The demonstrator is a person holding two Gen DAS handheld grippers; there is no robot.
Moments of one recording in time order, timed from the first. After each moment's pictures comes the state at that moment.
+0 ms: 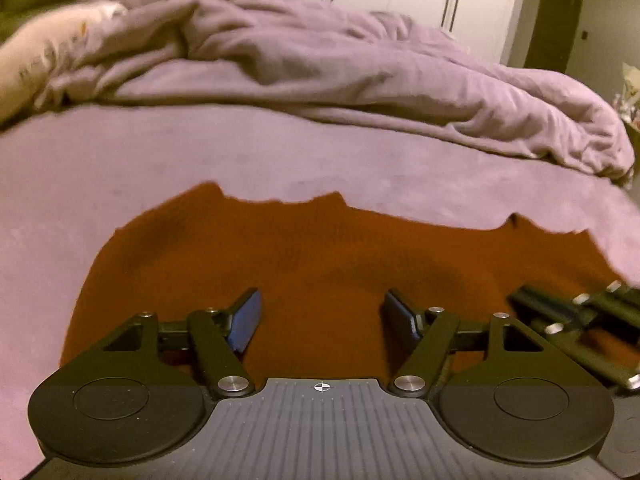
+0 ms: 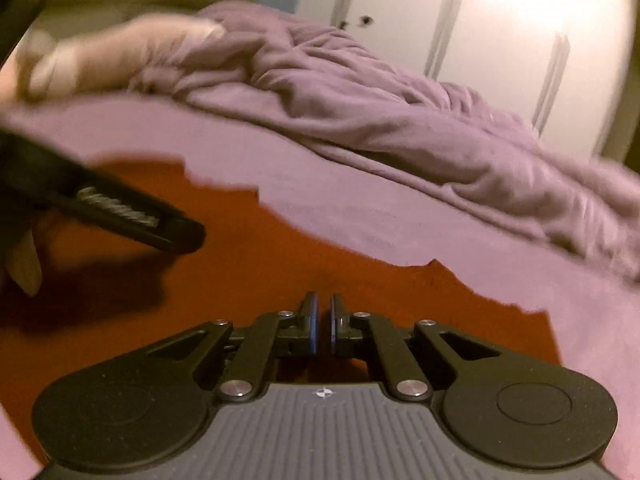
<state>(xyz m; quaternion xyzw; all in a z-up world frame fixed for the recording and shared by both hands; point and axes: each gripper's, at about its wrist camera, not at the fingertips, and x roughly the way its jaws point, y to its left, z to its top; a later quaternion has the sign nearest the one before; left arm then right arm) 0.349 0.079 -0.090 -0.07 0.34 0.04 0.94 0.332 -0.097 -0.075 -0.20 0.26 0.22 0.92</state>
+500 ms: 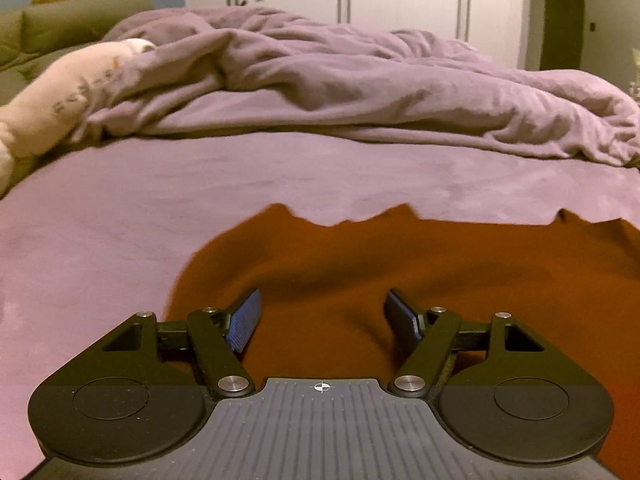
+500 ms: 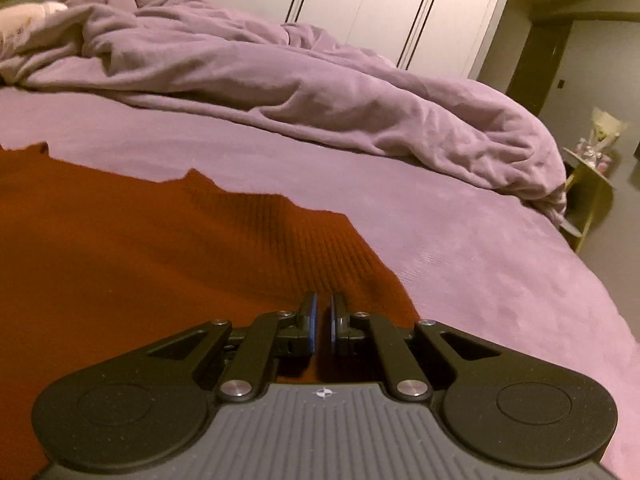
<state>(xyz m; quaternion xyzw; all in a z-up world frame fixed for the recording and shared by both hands) 0.325 0.114 -0.087 -0.02 0.32 0.08 0.94 0.366 -0.202 -0.085 -0.16 0.32 0.01 0.93</state>
